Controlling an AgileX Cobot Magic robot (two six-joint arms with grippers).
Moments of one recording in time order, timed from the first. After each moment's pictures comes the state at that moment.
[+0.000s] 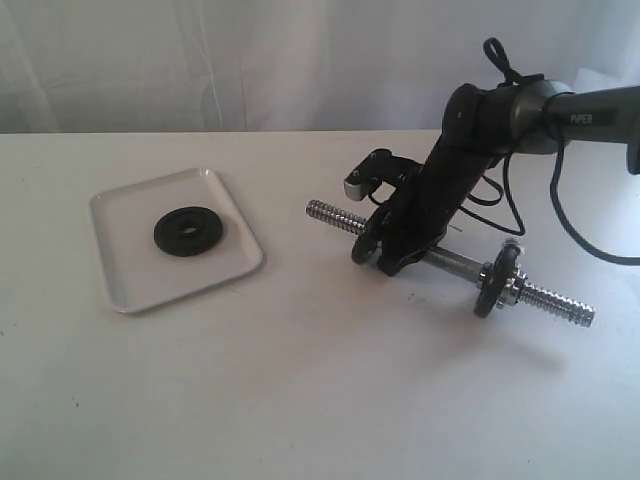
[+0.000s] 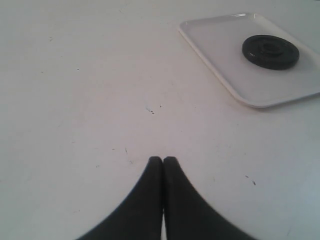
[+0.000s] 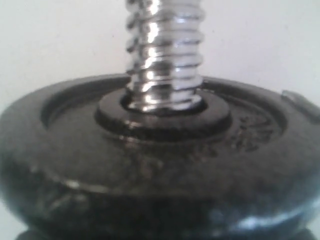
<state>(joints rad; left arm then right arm) 0.02 0.00 0.02 -0.03 0.43 -0.05 0.28 2.24 -1.65 0.34 0.89 -0.93</state>
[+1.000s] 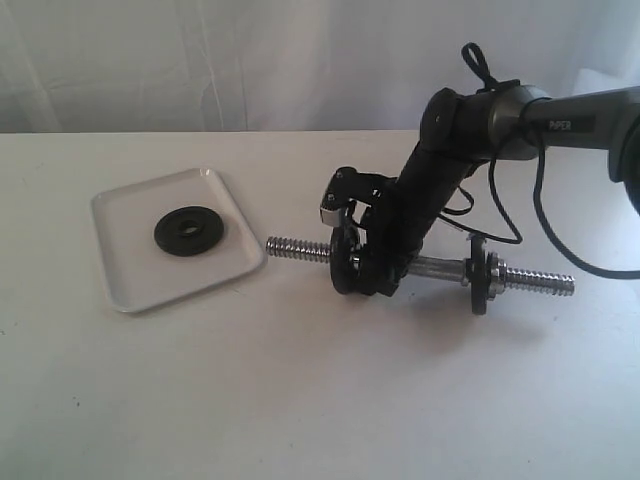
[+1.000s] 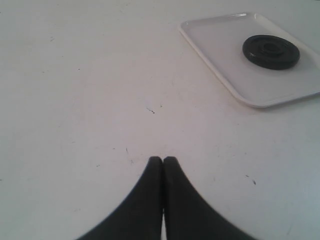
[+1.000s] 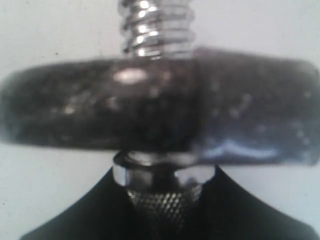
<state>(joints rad) 0.02 0.00 0.02 -0.03 0.43 -0.05 0.34 2.24 -1.65 0.42 0.96 -1.26</state>
